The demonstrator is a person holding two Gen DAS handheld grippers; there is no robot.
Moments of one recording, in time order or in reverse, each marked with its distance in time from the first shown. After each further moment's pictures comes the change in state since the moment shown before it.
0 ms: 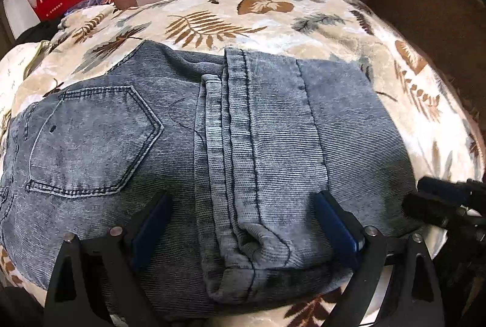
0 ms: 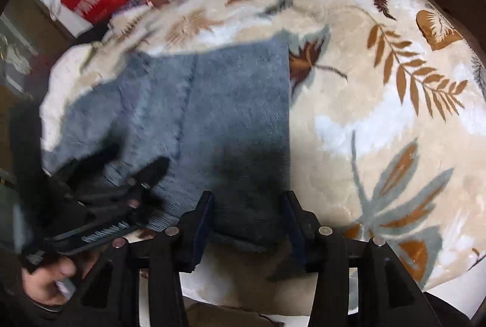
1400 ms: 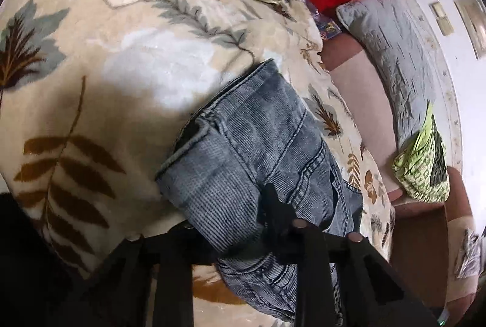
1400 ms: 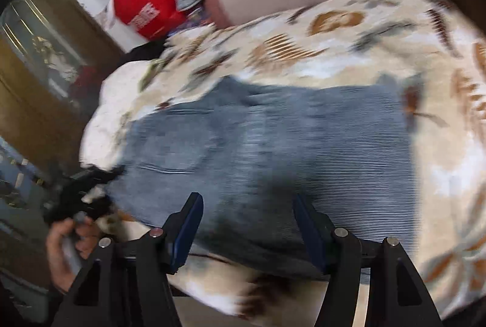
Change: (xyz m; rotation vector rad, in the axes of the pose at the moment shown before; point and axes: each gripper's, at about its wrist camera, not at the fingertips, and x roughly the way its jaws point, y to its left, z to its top) left arm -0.059 0.283 -0.081 -1.001 -0.230 -0.123; right arm 0.021 0.109 0.015 -0.038 -0.037 0.309
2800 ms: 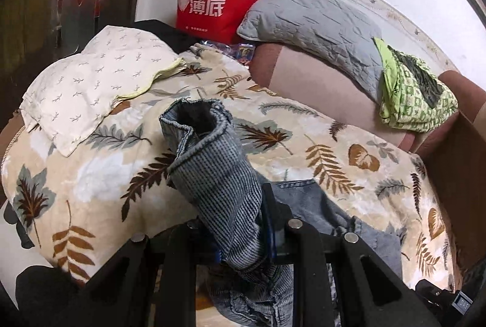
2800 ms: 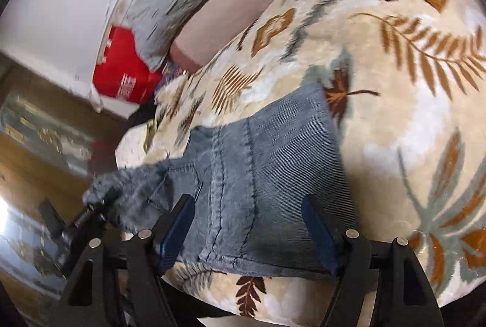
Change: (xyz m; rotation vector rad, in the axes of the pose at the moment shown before) left arm -0.046 -0.142 -0.049 0.521 -0.239 0.128; right arm -0.072 -0.092 -0.011 0.265 -0.134 0.042
